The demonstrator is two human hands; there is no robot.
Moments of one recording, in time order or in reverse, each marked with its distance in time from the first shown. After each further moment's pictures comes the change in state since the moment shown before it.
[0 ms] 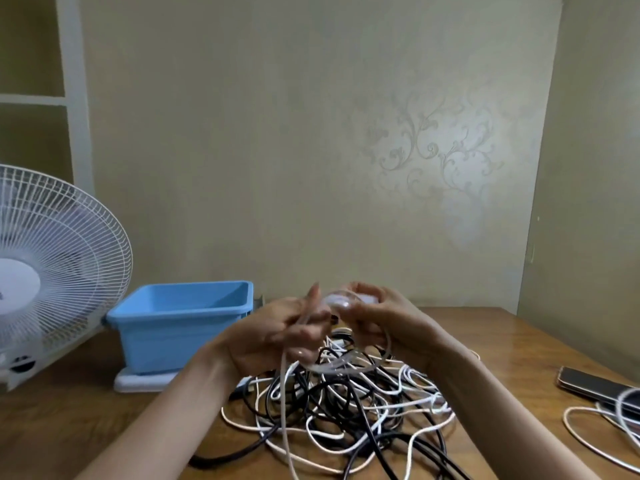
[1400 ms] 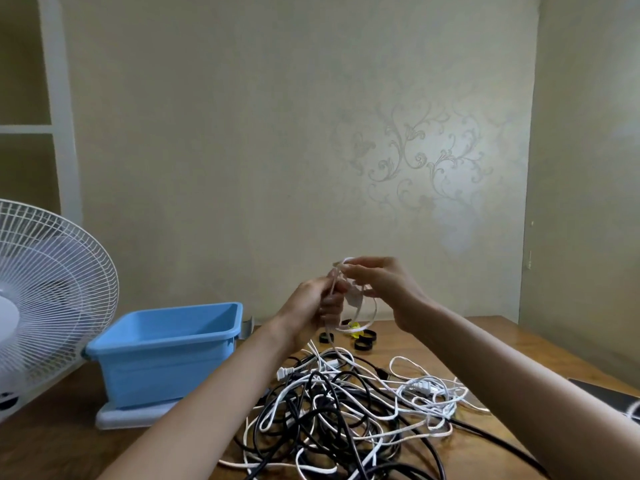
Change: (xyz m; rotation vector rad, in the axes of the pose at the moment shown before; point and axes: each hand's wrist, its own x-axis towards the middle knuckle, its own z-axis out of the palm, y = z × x) left_hand 0.095 0.013 -0.005 0.153 0.590 0.121; right_hand 0.040 -0.040 -0.022 -0.367 0.491 -0.031
